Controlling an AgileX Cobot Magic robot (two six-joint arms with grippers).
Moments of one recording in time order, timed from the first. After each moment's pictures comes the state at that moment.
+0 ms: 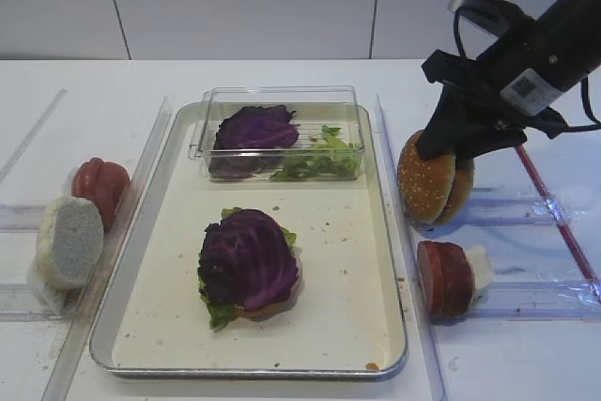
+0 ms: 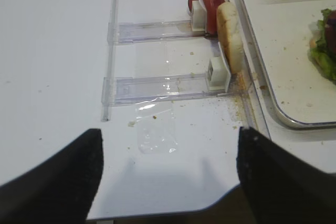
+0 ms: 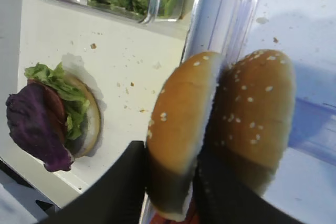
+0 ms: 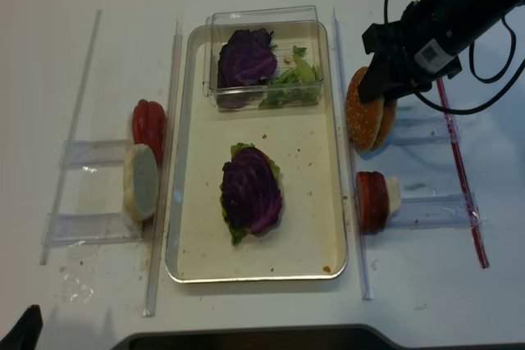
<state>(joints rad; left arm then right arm) 0.02 -0.02 -0.49 0.00 1.18 -0.01 0.07 1.73 -1.23 0.75 1.11 -0.43</state>
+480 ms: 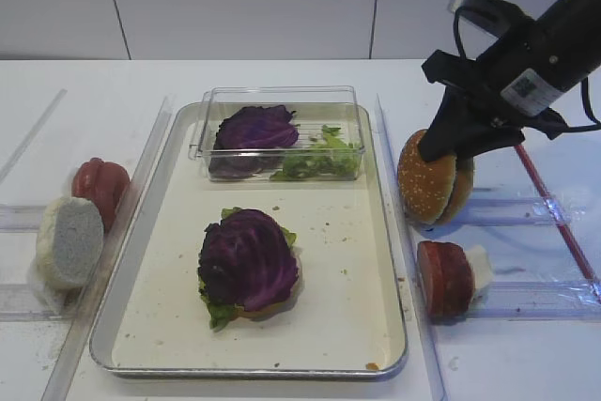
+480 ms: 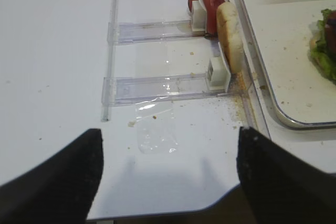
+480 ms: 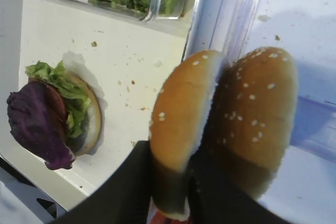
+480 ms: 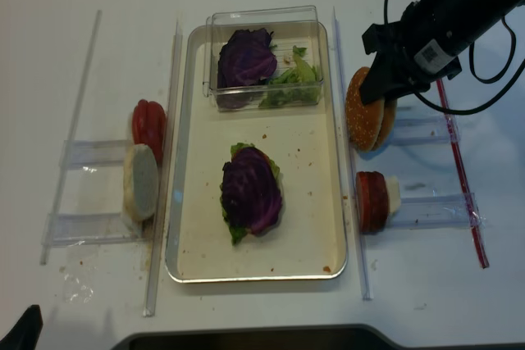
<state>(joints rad) 0.02 -0.02 -0.49 0.00 1.18 -0.01 0.07 1.73 -1.23 0.75 1.12 -0.43</state>
